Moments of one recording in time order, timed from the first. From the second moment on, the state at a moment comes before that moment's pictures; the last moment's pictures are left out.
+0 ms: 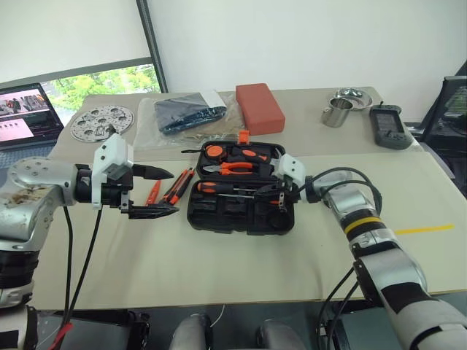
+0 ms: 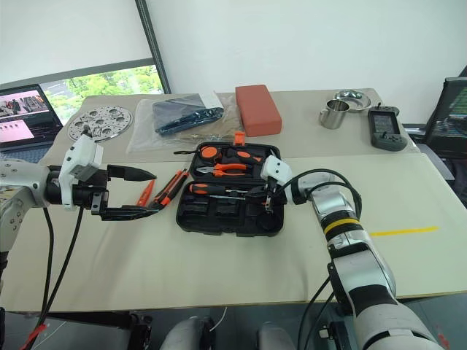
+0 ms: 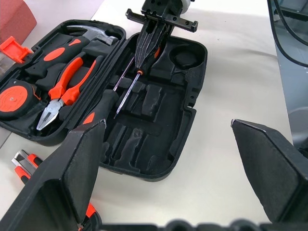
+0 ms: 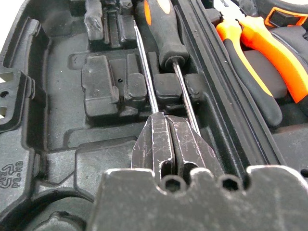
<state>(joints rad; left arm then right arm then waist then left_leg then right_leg) -0.46 0.99 0.09 -0.14 -0.53 0.57 -1.33 -0.89 -0.41 0.22 0.83 0.01 -0.04 1.20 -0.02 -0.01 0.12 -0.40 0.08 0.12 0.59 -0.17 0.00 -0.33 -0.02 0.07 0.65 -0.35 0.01</state>
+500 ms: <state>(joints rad) -0.46 0.99 0.09 -0.14 -0.53 0.57 -1.32 -0.88 -0.39 0.21 0.82 0.01 -0.02 1.18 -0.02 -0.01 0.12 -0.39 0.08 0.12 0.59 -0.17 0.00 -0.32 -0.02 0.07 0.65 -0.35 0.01</state>
